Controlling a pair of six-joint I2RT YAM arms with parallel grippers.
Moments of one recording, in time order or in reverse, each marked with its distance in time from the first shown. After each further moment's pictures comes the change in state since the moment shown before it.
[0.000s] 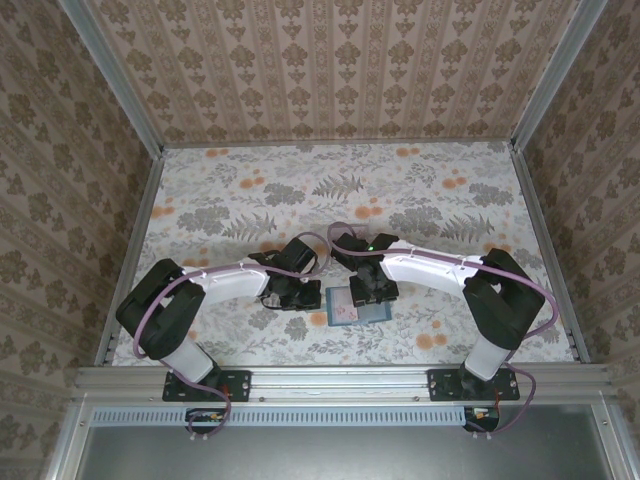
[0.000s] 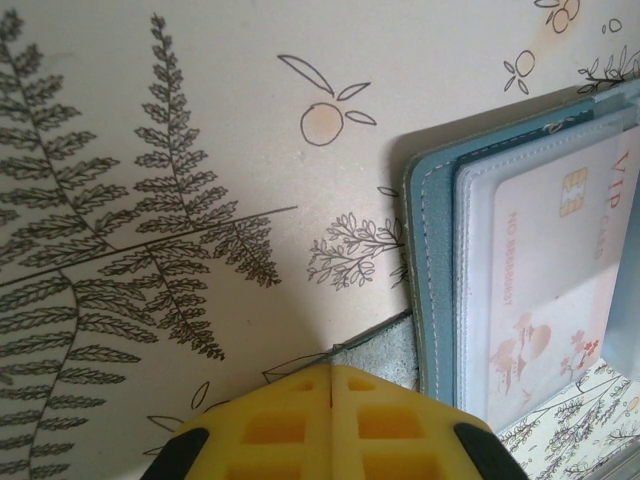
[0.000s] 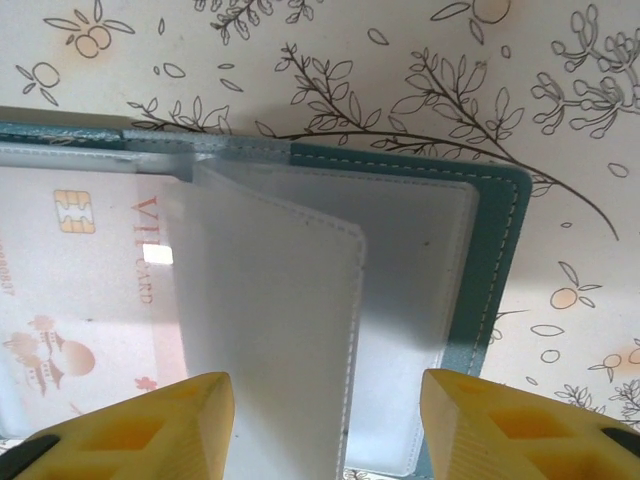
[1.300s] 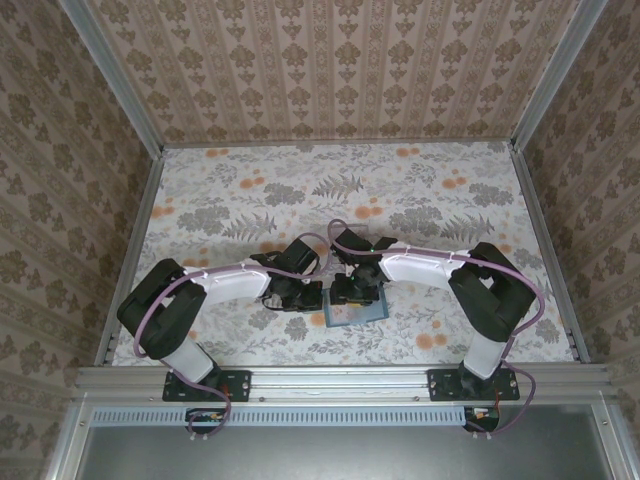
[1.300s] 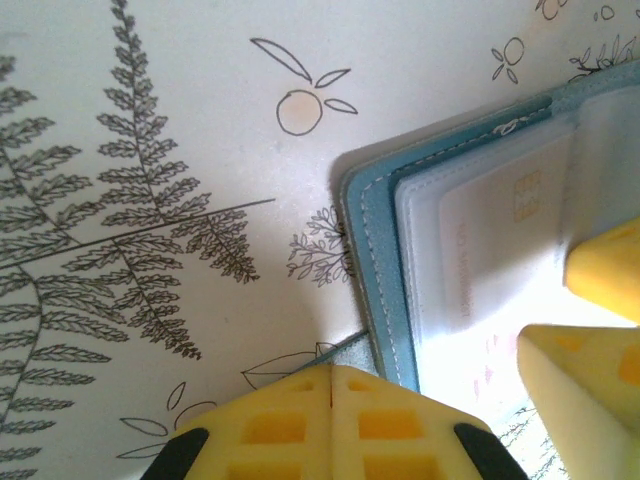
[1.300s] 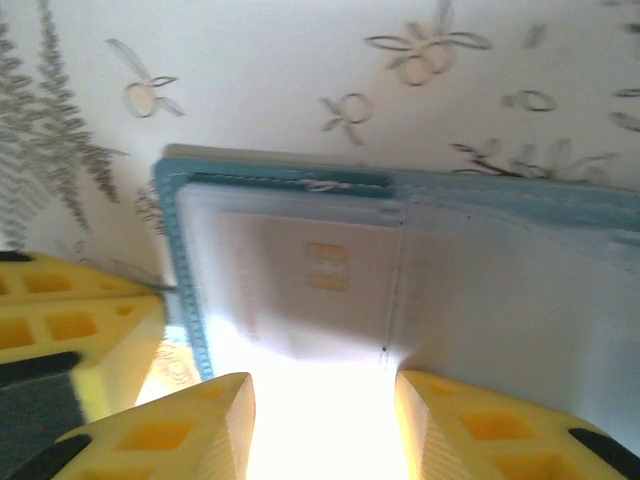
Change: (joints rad) left arm -0.013 0.005 0.000 0.009 0.000 -0.015; right arm -0.045 0.061 -0.064 0.316 -0.343 0.053
